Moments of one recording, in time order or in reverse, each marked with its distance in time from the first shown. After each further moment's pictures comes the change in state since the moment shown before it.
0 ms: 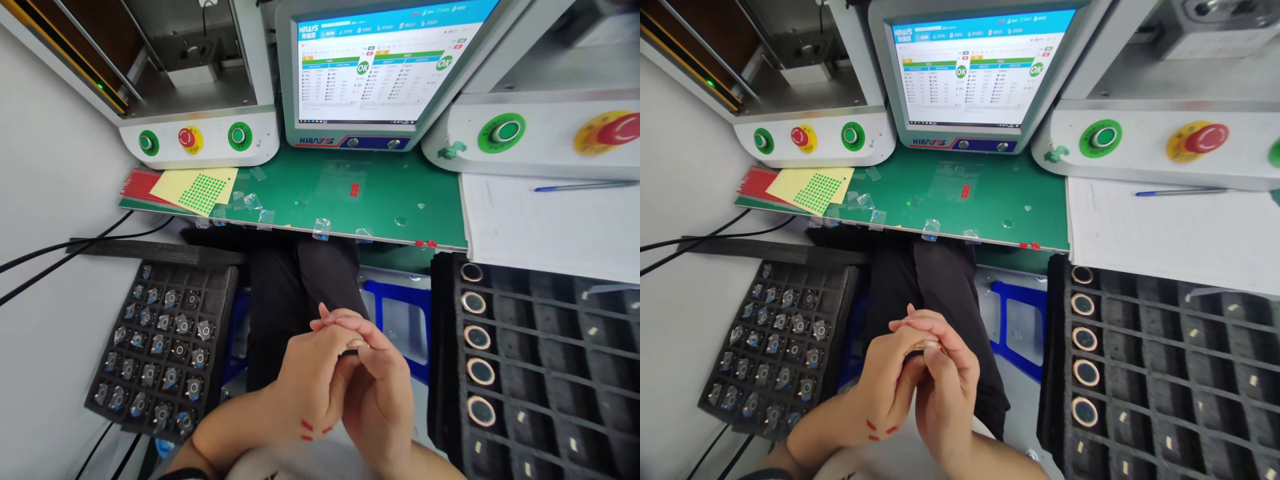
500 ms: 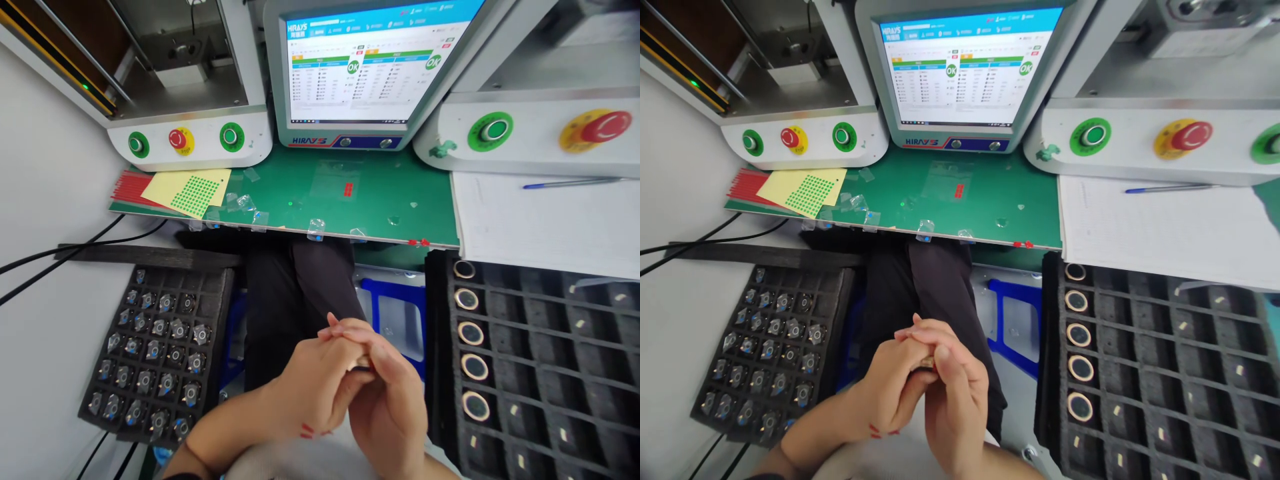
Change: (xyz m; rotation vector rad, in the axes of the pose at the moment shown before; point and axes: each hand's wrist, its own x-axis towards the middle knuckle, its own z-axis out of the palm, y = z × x) left_hand 0.002 -0.006 0.005 -0.195 -0.136 -0.051; right_hand -0.002 -0.003 -0.016 -0.093 -0.054 -0.117
